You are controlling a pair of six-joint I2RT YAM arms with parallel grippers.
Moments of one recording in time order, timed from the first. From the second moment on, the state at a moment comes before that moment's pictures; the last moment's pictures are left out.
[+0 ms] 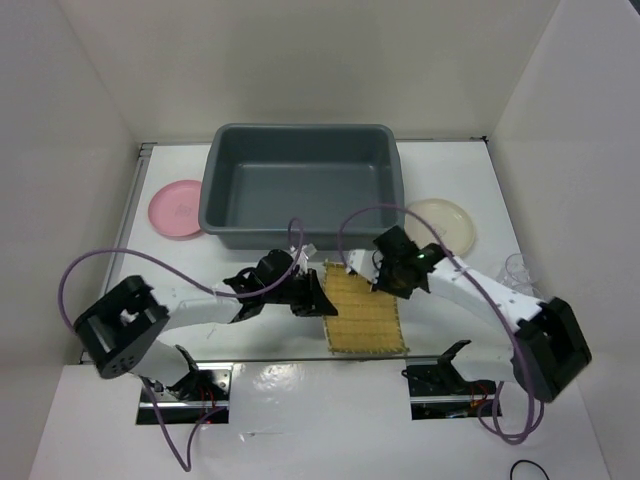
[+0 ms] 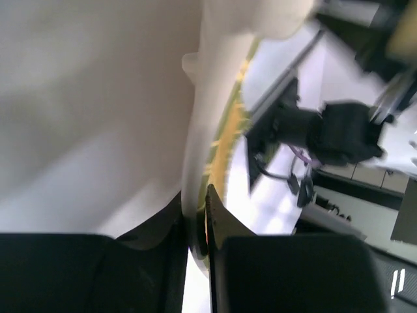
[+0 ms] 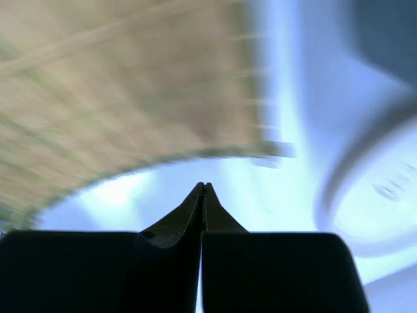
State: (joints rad) left arm -0.82 1.48 0.56 0.35 0.45 -1.03; right arm 0.62 1.28 0.76 -0.71 0.02 -0.69
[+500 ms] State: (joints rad) left arm -0.70 1.19 1.18 -0.31 0.57 -0.83; right arm -0.02 0.70 0.79 -0.60 -0.04 -0.57
